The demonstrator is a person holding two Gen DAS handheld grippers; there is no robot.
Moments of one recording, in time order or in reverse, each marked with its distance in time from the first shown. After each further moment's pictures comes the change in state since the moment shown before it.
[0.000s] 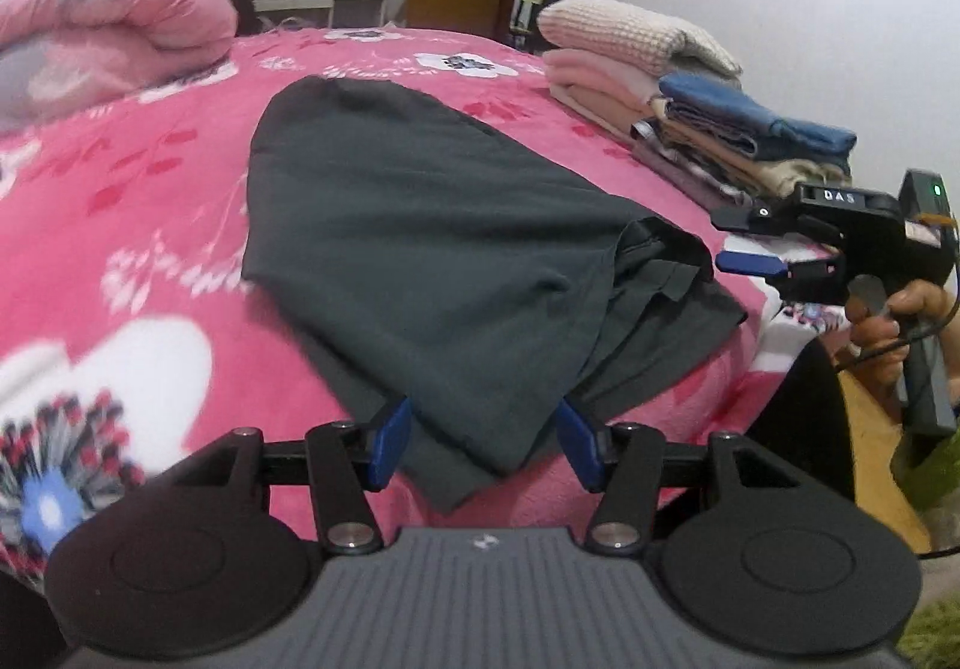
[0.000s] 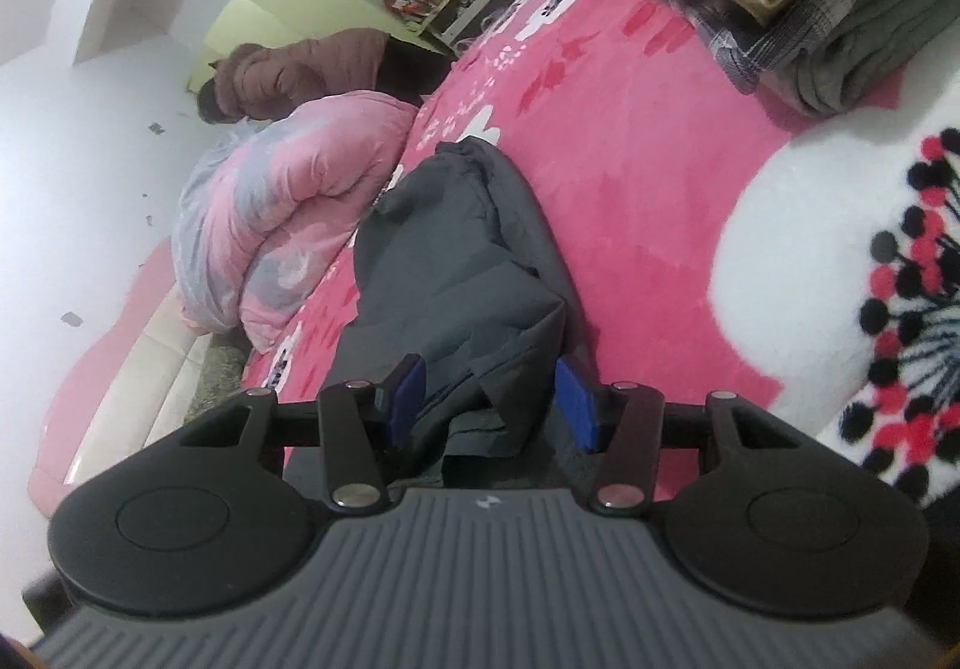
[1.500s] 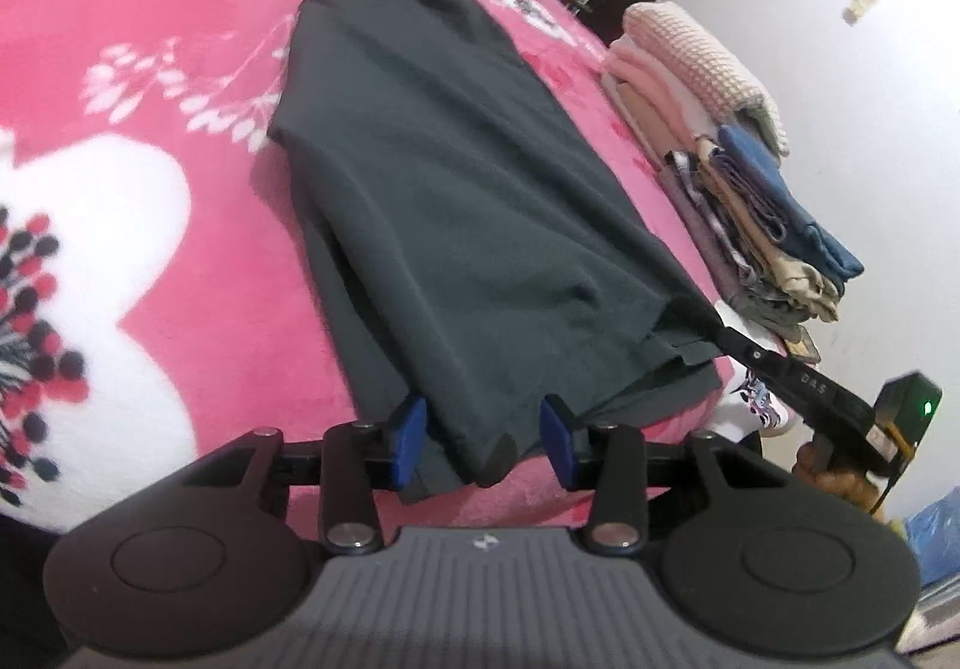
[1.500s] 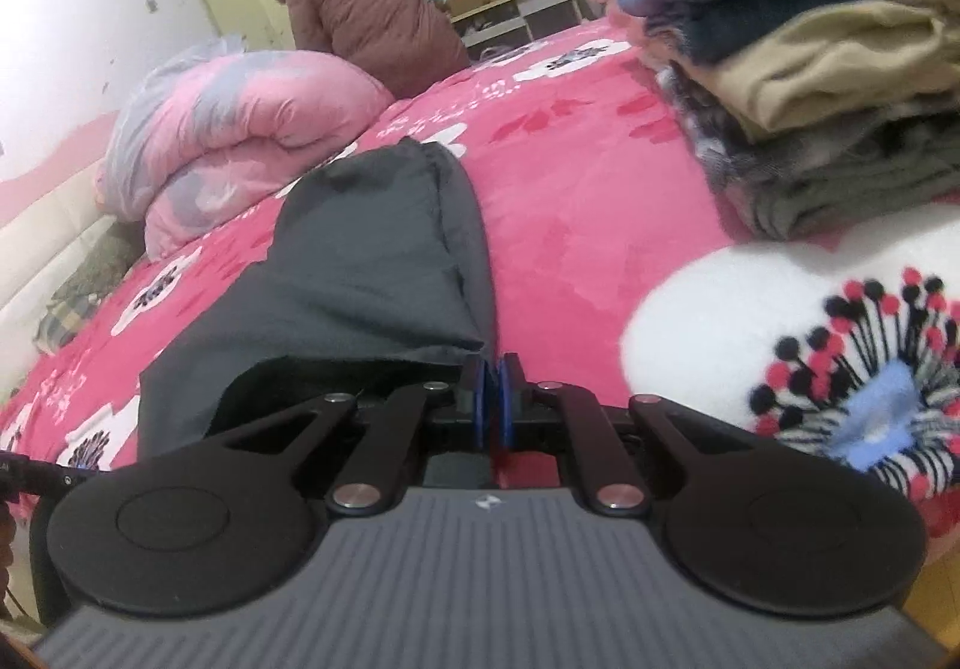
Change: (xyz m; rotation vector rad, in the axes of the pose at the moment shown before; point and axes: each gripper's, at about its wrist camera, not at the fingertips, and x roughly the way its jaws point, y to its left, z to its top) left arm 0.040 0.056 0.009 -0.379 0.147 -0.162; right arm -0.014 0.011 -0.025 -0.375 -0.073 -0.215
